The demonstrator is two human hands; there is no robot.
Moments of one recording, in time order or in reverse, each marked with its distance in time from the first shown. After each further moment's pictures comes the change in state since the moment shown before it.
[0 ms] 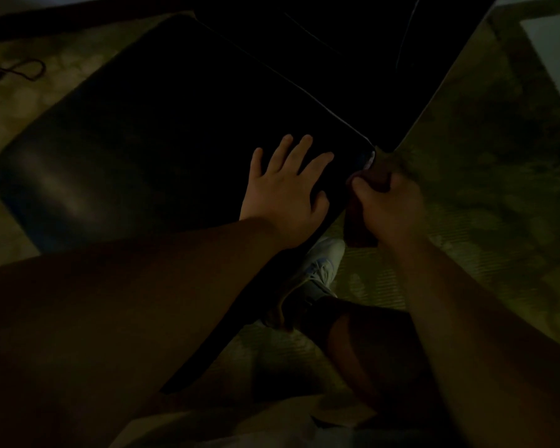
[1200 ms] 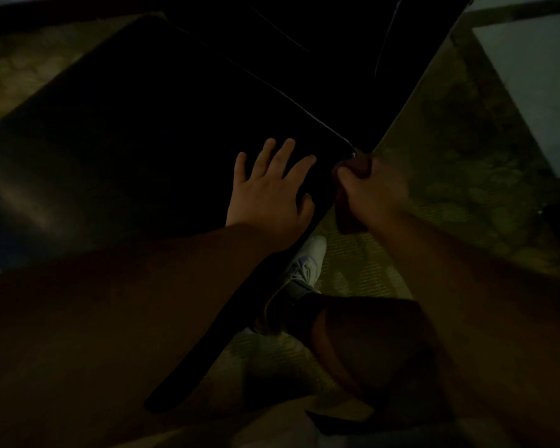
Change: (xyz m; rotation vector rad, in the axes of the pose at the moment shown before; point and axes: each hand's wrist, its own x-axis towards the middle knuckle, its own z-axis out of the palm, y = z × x) left_hand 0.001 -0.003 0.003 -0.016 0.013 0.017; right_hand 0.015 -0.013 0.000 -0.291 -0.007 -0.035
